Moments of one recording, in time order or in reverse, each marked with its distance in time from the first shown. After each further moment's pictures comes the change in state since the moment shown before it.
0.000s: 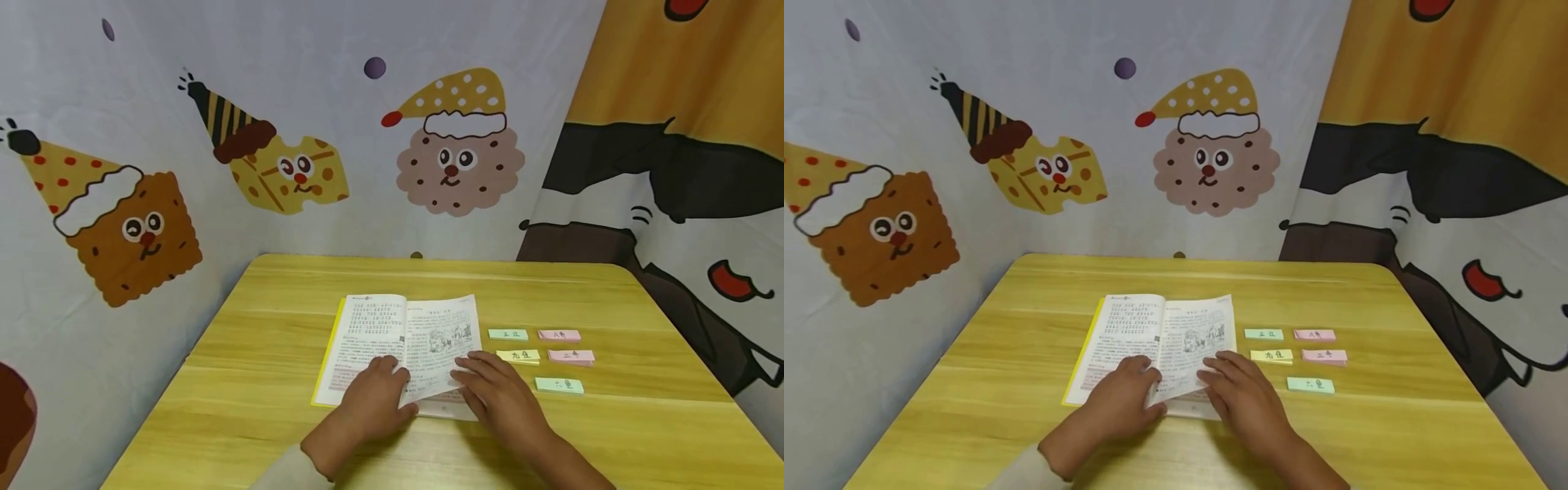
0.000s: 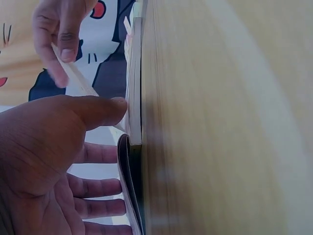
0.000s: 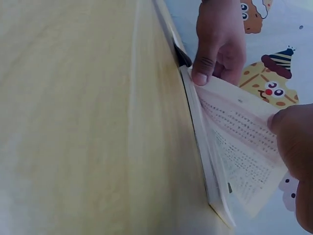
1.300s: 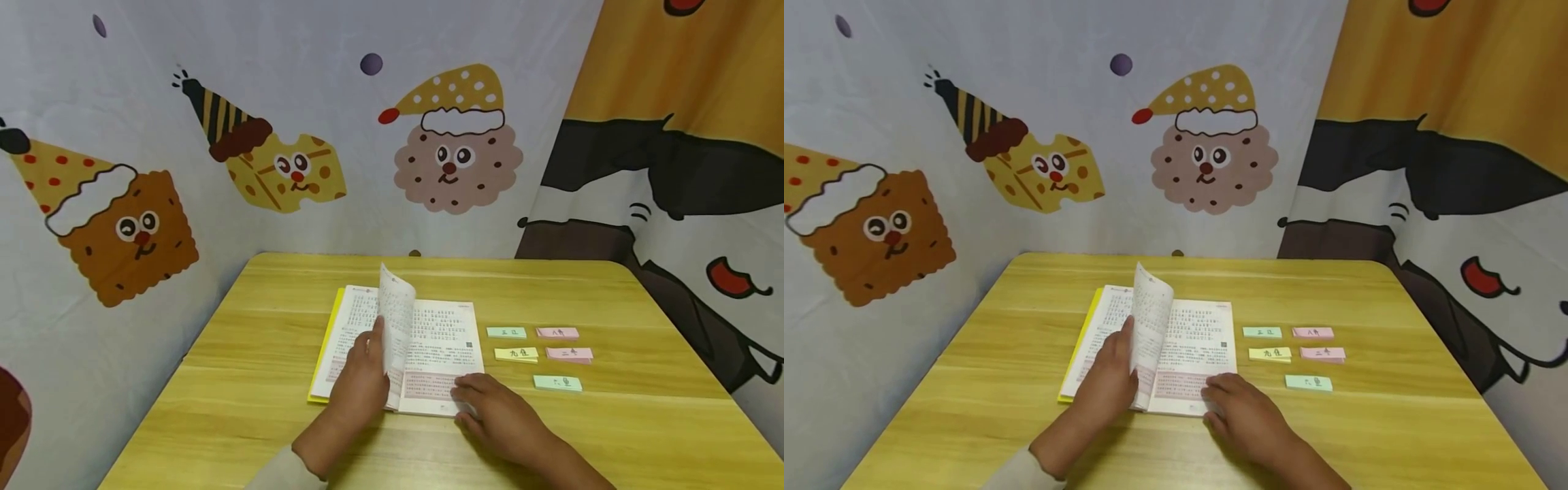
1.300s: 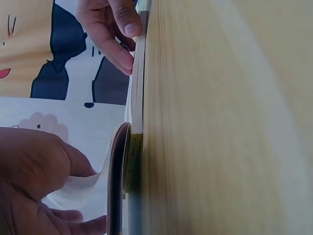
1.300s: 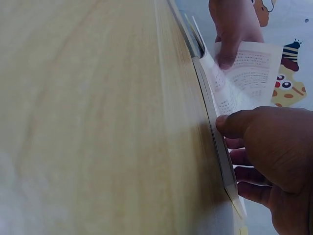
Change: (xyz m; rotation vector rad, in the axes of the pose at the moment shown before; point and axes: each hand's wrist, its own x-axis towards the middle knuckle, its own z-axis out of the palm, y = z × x) left_hand 0.003 -0.008 0.002 -0.174 0.335 -0.209; right_hand -0.018 0.000 0.012 0.033 -0.471 0.210
